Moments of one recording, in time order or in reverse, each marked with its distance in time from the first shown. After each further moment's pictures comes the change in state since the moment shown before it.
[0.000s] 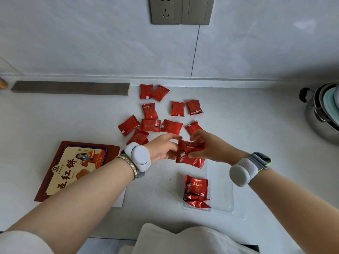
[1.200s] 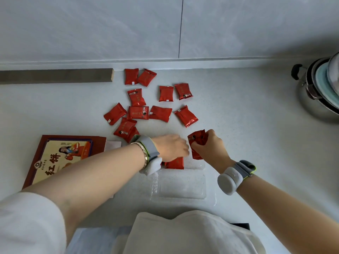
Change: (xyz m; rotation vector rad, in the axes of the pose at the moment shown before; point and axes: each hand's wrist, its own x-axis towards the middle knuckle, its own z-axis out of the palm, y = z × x) left_hand 0.035 -0.025 0.038 2.080 -0.446 0.689; right_hand -0.018 0.042 0.044 0.147 0.457 0.382
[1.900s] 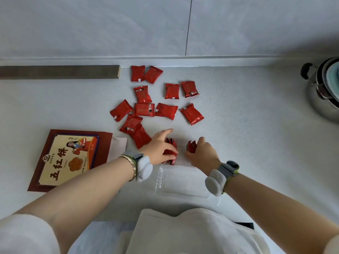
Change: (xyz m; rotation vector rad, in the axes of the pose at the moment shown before) left_hand -0.037 0.005 0.054 -0.920 0.253 -0.517; right_hand -0.005 -0.001 0.042 -0.280 -0.117 0.019
